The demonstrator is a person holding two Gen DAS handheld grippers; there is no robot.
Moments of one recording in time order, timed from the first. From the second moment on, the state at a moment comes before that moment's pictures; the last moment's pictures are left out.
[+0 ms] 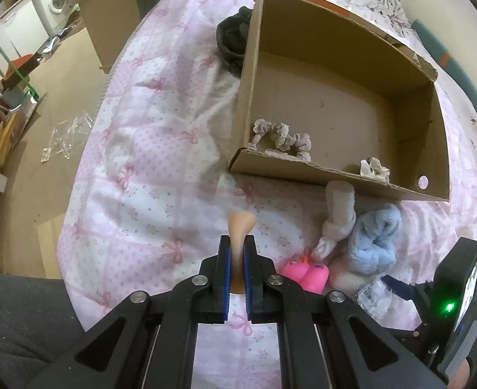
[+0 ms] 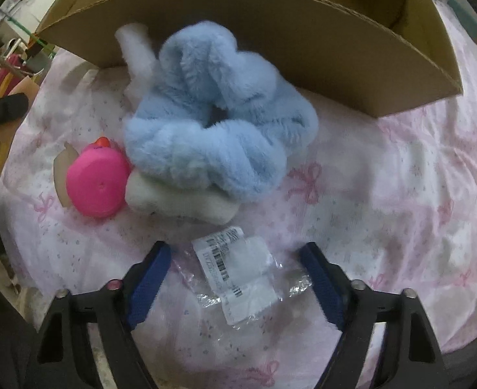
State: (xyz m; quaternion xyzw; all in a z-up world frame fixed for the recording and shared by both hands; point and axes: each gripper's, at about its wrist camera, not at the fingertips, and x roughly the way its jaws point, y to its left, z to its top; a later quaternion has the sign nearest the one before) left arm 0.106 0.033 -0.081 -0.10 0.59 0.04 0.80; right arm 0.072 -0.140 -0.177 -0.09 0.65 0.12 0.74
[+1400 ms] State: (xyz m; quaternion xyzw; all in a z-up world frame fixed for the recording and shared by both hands) left arm 0.104 0.041 -0.080 -0.09 0.57 0.07 0.81; right arm 0.022 -0.172 -0.001 0.09 0.46 0.23 0.85
